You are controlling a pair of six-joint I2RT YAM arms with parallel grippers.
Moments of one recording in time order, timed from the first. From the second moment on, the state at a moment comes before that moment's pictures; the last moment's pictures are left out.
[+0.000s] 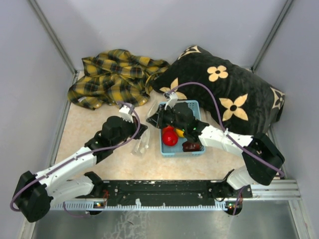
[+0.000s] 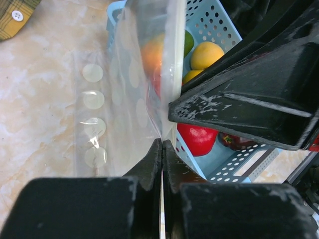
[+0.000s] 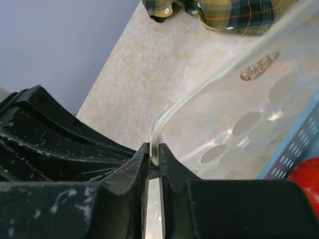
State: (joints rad) left arm -0.70 0.99 0.57 0.10 -0.01 -0.43; right arm 0.82 1.44 0.85 0.34 -0.15 0.65
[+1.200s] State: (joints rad) left arm -0.70 0.95 0.53 0.12 -0.04 -0.50; right arm 0.82 1.48 0.76 0.40 -0.27 0.46
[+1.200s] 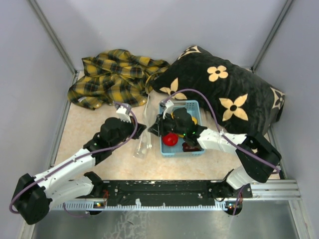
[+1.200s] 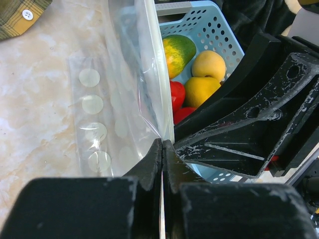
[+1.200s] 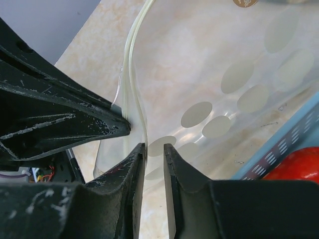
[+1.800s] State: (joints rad) left arm -0.70 0.98 0.53 0.13 -0.01 -0.50; right arm 0.82 1.52 0.76 0.45 -0.27 0.46
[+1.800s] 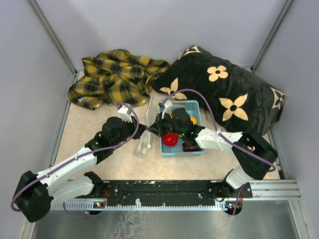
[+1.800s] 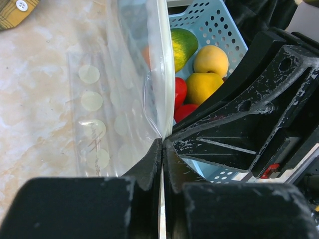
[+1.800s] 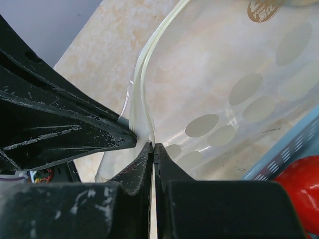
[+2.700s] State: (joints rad) left arm -0.70 1.05 0.82 -0.19 -0.07 -0.48; right arm 0.87 1.44 0.93 0.13 -0.11 0.42
